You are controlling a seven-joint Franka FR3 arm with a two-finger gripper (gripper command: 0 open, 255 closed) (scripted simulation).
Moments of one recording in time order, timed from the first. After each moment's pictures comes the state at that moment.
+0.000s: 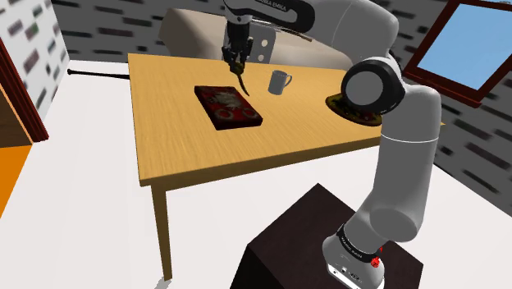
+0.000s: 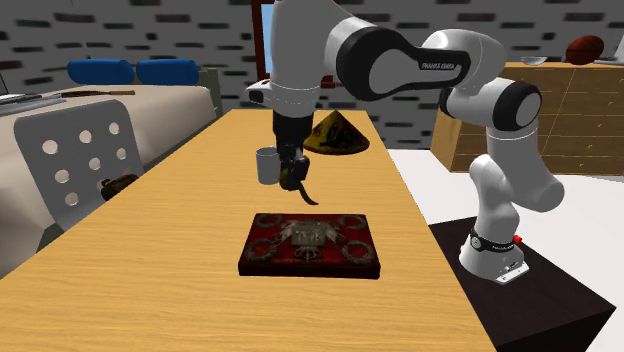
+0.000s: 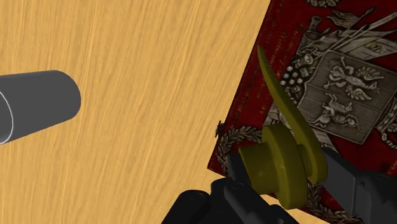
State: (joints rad) arm 0.11 0.45 0.02 -1.03 -0.24 1.50 -0.01
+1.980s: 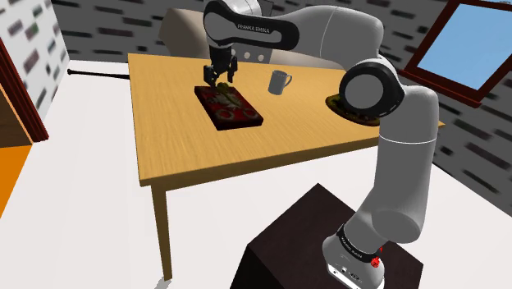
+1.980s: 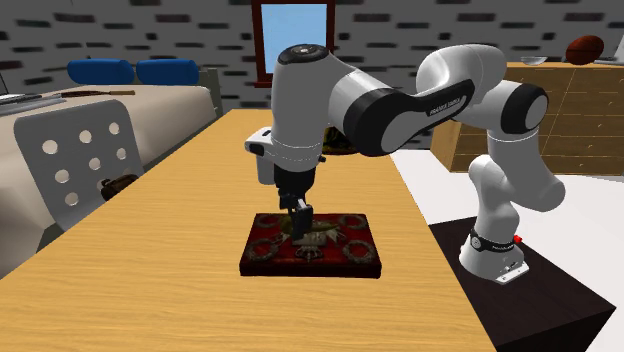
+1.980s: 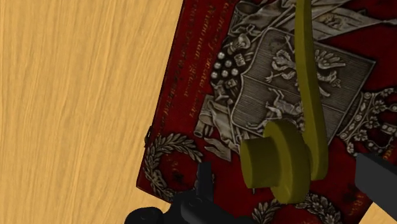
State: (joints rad) arm 0.17 0.46 0.04 -1.20 -0.25 1.66 0.11
